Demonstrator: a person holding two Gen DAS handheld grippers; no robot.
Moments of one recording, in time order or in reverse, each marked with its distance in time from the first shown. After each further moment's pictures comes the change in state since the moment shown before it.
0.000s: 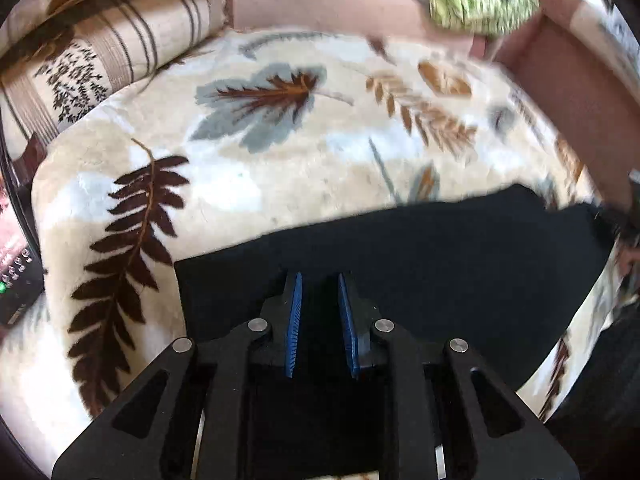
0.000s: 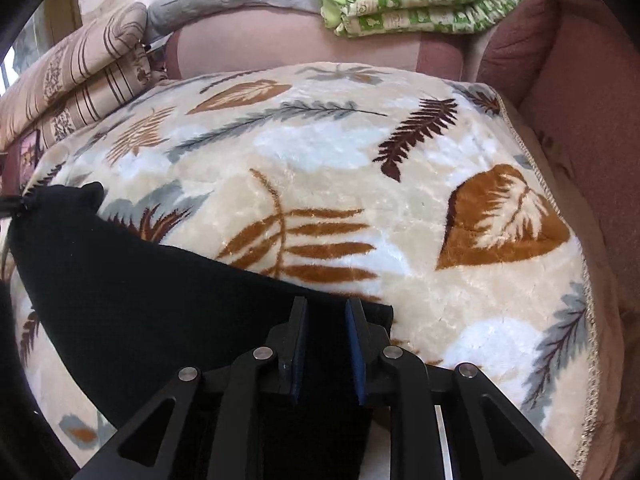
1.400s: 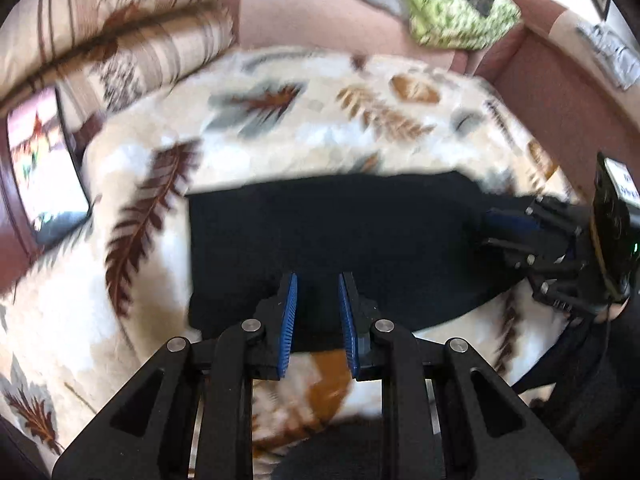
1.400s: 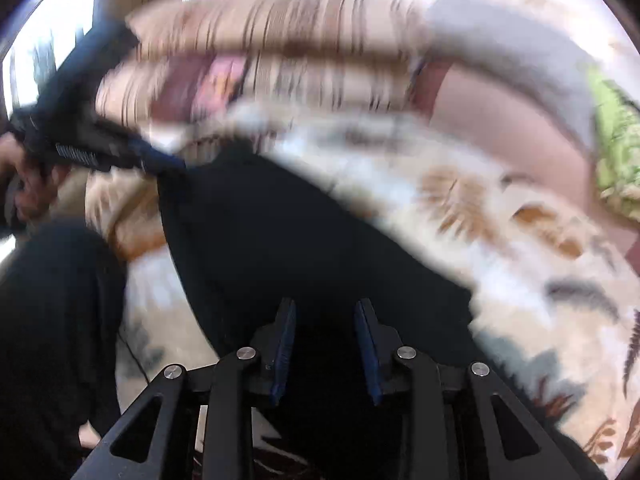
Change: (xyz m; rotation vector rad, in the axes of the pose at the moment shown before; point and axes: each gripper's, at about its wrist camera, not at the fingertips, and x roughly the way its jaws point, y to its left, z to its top) left arm -0.078 -0.048 -0.043 -0.012 -0.067 0.002; right arm -0.011 0.308 0.027 -0.473 -0.238 0.354
